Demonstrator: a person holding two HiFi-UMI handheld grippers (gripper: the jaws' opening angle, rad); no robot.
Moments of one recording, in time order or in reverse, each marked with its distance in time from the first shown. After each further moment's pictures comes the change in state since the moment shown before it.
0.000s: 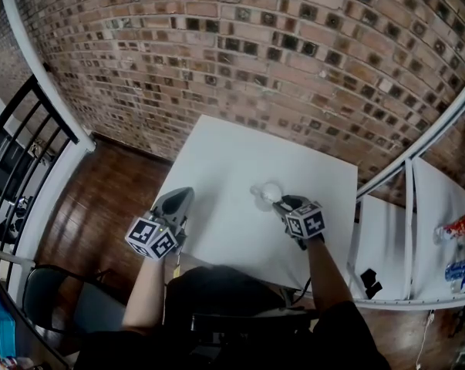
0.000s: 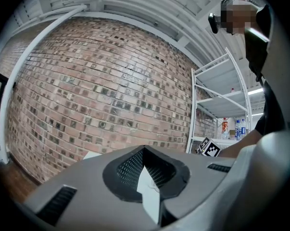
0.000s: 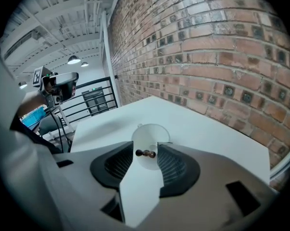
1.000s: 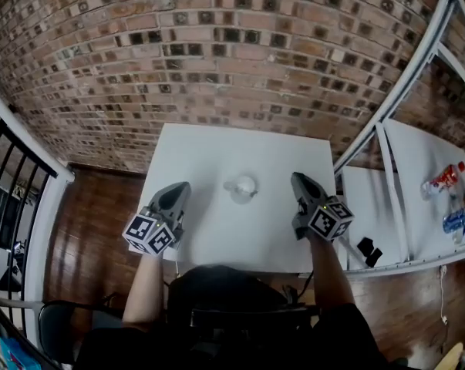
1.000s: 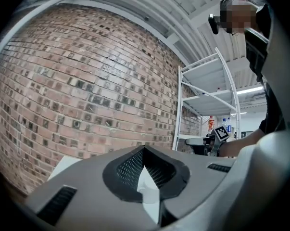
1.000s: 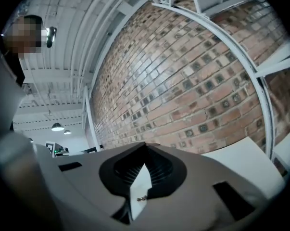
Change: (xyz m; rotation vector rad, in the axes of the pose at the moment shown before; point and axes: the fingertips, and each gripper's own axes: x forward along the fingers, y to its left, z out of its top) left arm 0.063 -0.048 0.000 0.021 0.037 -0.198; right arm -0.181 -0.041 0.064 0.384 -0.780 -0.096
